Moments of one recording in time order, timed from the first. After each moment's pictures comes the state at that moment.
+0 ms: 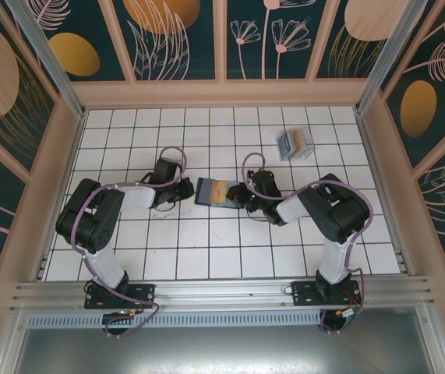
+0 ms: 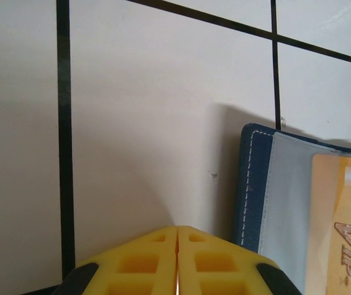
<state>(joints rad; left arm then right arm) -0.41 1.77 0.79 0.09 0.24 -0.61 0.62 1.87 0.64 0.68 -0.36 1.10</state>
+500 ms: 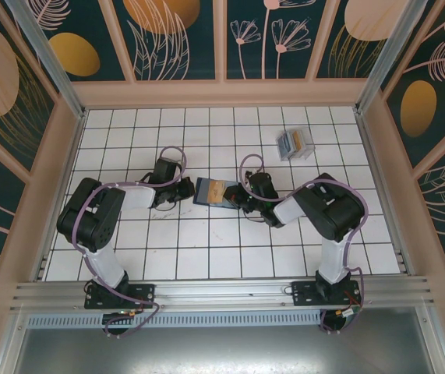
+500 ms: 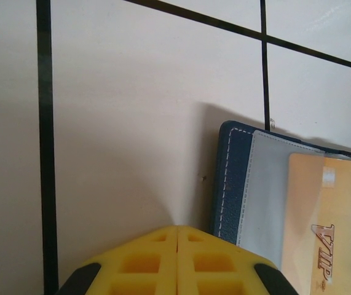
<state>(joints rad) -0.41 1.79 0.79 0.11 0.28 -0.63 0.65 1.90 0.65 0.75 -0.33 1.17</state>
